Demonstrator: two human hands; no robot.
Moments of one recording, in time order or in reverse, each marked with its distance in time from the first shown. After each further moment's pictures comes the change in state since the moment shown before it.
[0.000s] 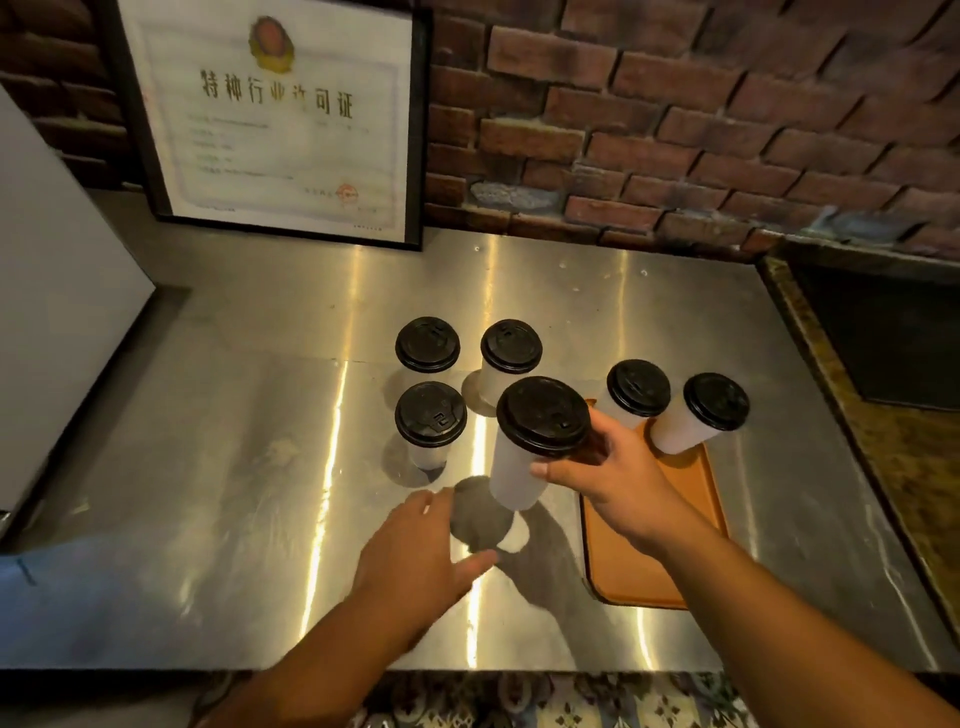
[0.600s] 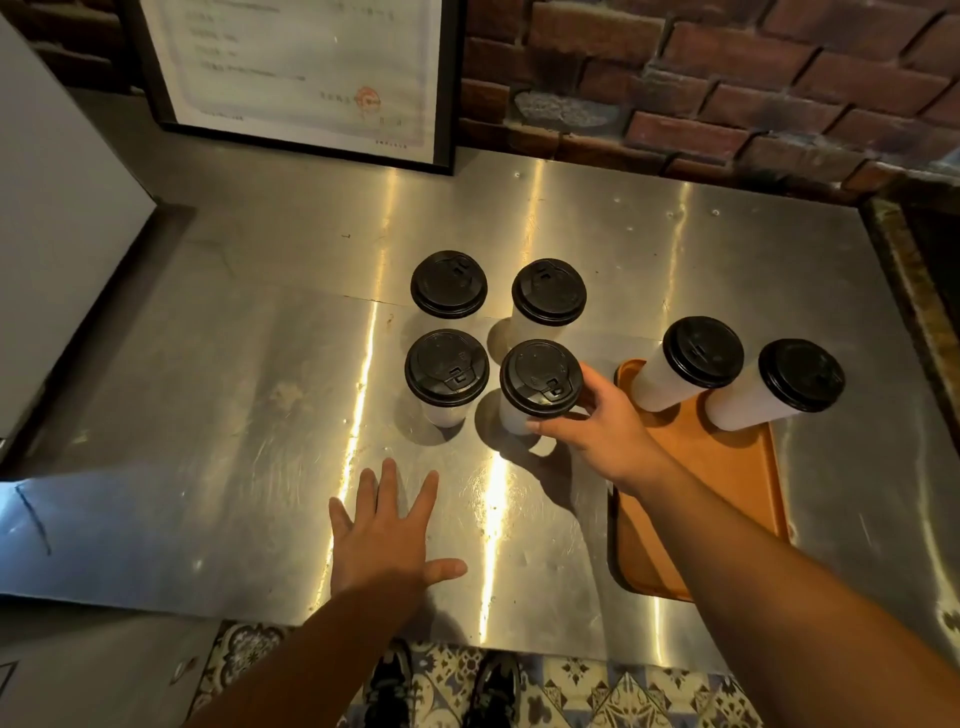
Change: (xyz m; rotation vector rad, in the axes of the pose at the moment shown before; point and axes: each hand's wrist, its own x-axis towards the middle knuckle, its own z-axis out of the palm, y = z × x) left_hand 0.011 -0.050 0.054 0.401 -0.157 -0.115; right_hand 0.088 0.095 0.018 -0.041 -0.085 0.061
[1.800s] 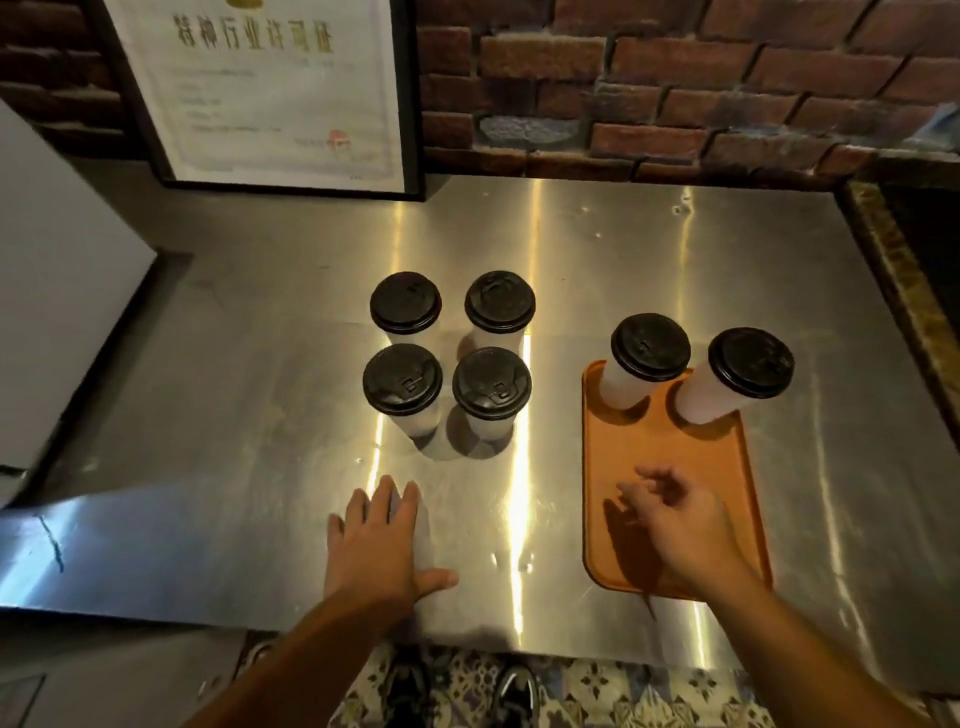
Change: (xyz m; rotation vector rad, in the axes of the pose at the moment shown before) left_hand -0.014 0.031 -0.020 -0.045 -0.028 -0.049; right_hand -0.111 0.101 -0.073 0.032 0.400 0.268
